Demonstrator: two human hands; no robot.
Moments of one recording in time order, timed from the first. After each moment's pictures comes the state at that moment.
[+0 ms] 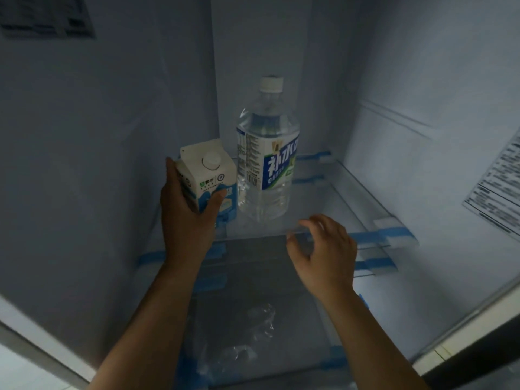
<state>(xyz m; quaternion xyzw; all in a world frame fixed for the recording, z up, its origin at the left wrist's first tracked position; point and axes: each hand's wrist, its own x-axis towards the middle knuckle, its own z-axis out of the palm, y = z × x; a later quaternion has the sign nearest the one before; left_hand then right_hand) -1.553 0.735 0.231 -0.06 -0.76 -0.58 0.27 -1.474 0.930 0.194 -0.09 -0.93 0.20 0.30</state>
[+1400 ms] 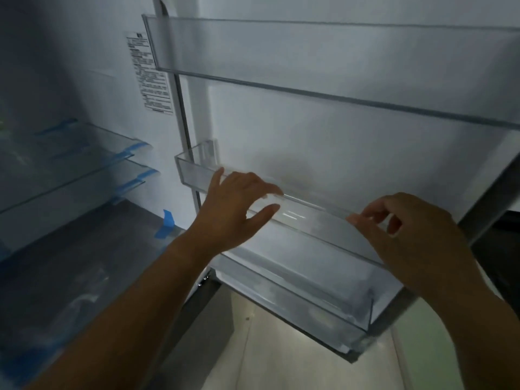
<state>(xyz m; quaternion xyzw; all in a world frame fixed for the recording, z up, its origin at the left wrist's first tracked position) -1.198 0.889 0.243 -0.73 -0.57 -0.35 0.11 -0.942 0.914 0.288 -0.48 -0.82 0.10 0.29</state>
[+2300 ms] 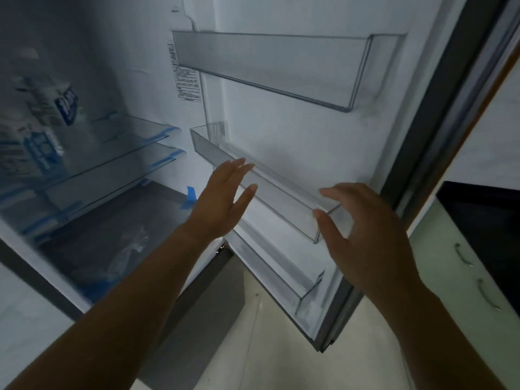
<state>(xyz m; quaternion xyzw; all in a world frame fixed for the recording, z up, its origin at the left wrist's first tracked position) -1.182 0.768 0.225 -0.67 -0.63 -0.39 0.05 -0.939 0.758 0.272 -0.37 -0.82 0.06 0.43</state>
